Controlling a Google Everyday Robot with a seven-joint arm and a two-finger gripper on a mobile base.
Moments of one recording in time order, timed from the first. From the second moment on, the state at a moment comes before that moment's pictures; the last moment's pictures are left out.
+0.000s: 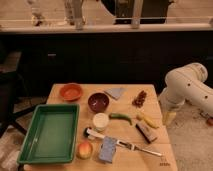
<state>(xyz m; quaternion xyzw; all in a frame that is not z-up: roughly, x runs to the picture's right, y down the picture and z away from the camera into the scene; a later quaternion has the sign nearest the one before) 0.285 0.111 0.683 -0.28 0.02 0.02 0.96</state>
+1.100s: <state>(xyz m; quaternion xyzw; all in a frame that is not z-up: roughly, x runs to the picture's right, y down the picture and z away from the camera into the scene) 0.222 0.122 0.665 -0.26 -0.08 -0.19 0.94</state>
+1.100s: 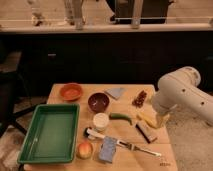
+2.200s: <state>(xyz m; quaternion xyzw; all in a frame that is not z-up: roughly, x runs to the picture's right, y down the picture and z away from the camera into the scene) 0.185 0.146 0.642 -0.19 -0.20 -0.45 0.85</state>
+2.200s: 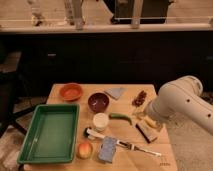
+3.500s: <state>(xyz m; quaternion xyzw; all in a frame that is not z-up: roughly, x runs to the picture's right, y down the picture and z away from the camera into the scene) 0.002 0.184 0.650 -0.21 -0.22 -0.65 0.70</state>
